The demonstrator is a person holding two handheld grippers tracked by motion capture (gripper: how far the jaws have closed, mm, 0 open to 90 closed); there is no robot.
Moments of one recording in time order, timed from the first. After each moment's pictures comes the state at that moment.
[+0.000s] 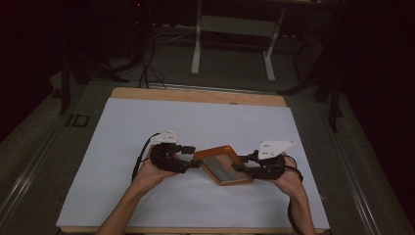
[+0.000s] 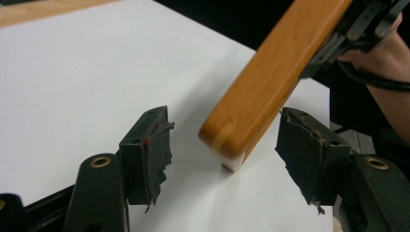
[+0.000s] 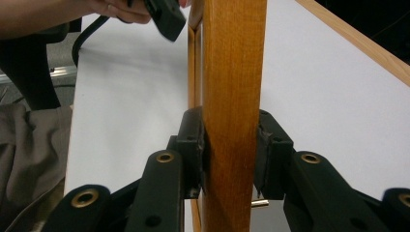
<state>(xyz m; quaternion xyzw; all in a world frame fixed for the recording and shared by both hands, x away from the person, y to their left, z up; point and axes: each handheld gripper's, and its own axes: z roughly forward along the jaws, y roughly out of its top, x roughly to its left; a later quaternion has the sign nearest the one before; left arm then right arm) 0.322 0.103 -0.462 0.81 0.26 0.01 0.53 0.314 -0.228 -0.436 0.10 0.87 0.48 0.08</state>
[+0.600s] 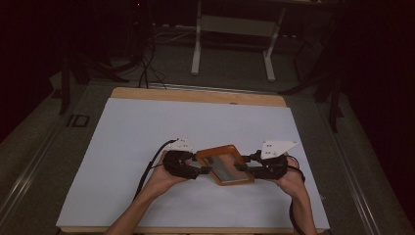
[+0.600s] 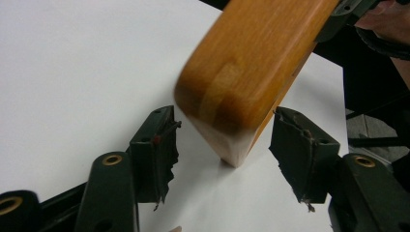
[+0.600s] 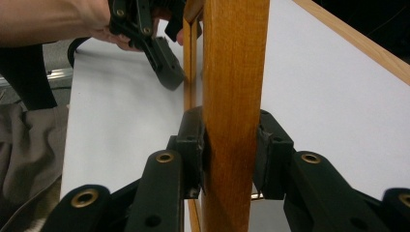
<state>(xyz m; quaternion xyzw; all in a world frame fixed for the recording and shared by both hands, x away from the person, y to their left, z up) 0.321 0.070 -0.487 0.82 0.25 0.01 0.51 0.316 -0.236 -0.439 0.11 0.87 0.48 0.08</state>
